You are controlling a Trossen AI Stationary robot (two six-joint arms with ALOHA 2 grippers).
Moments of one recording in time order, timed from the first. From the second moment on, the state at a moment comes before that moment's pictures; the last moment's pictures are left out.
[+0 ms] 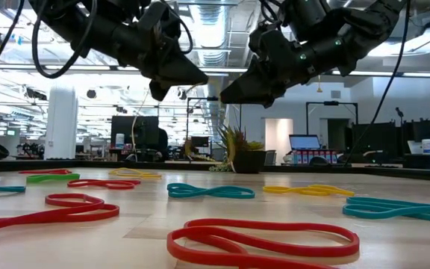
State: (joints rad) left arm 0.04 1.41 0.64 0.44 0.01 -0.24; right arm -0.04 1.62 0.74 0.47 -0.05 0.03
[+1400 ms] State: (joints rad) left arm 0.04 1.41 0.64 0.49 -0.02 -0.23; right arm -0.04 1.62 0.74 0.51 -0.05 0.03
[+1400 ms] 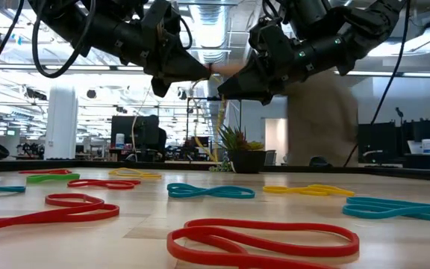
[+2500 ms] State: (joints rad) left arm 0.04 1.41 0.64 0.43 -0.21 -0.19; right arm -0.04 1.53 0.76 0.15 0.11 0.28
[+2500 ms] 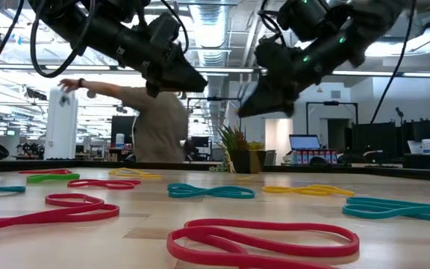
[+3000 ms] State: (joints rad) left arm 0.04 1.40 0.64 0.32 -0.22 -0.18; right arm 0.56 1.04 0.81 -0.85 0.40 1.15
